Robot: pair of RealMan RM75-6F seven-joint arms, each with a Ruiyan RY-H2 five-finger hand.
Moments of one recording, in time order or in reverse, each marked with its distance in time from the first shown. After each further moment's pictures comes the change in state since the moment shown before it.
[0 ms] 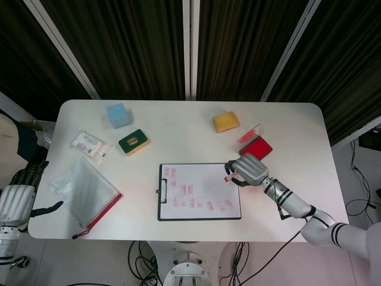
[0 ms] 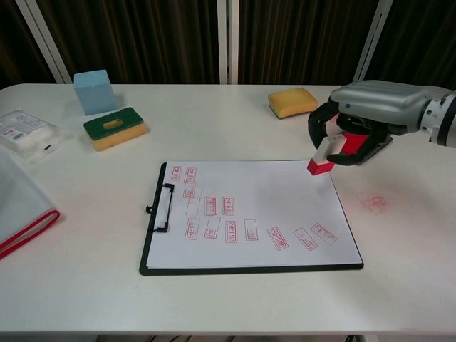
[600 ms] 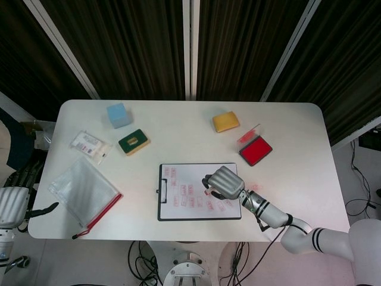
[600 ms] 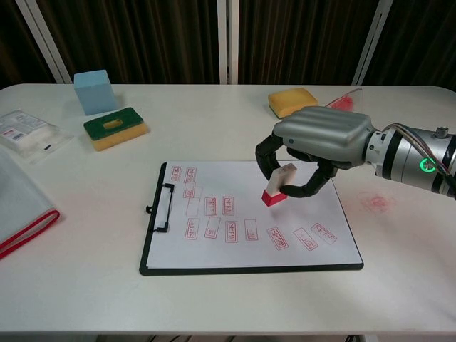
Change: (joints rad) left arm 0.015 -0.007 0.002 0.041 -0.002 0.010 -0.046; right arm 0.005 -0.112 0.025 -0.105 0.054 -0.019 -0.273
